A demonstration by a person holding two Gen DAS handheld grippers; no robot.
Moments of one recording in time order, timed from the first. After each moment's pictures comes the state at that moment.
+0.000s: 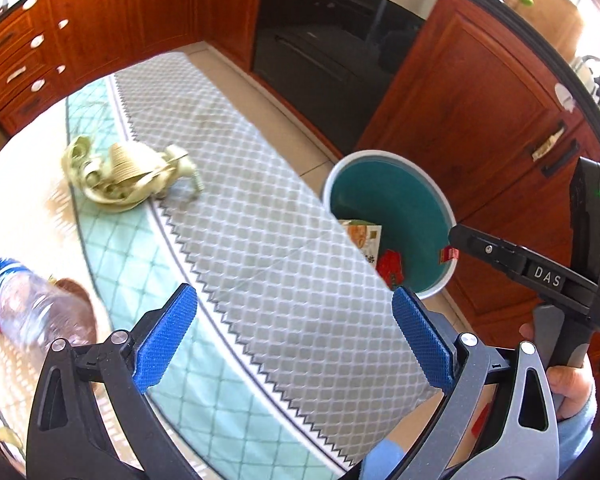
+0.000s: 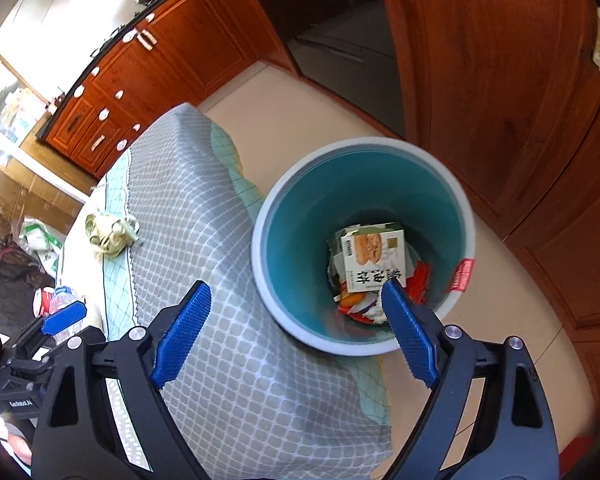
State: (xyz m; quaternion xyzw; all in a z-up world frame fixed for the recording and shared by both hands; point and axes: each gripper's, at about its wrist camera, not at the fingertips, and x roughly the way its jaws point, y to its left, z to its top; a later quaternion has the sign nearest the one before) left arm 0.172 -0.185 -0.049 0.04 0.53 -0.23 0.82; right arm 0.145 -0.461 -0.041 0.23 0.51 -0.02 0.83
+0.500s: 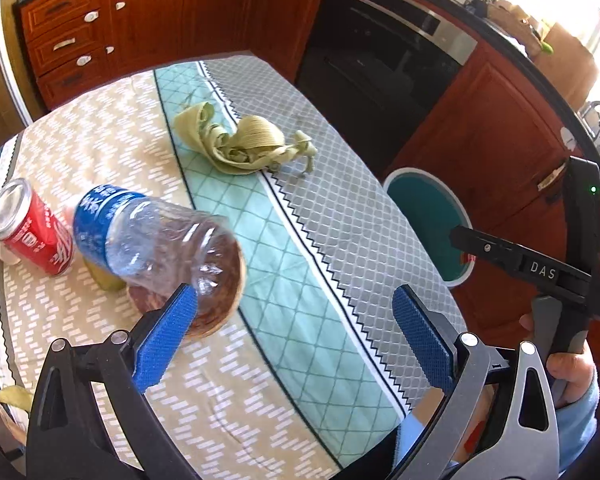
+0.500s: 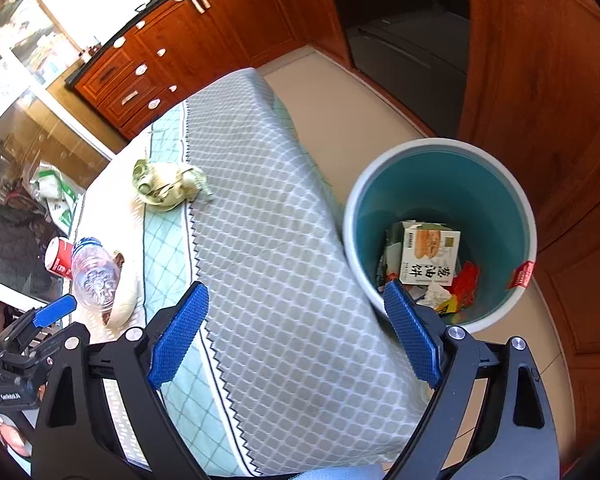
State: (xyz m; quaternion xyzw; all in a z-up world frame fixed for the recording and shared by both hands) left arm 0.145 -0.069 -0.031 -0.02 0.51 -0.19 0.84; right arm 0.152 -0.366 -0.019 0.16 0.52 0.04 0.84
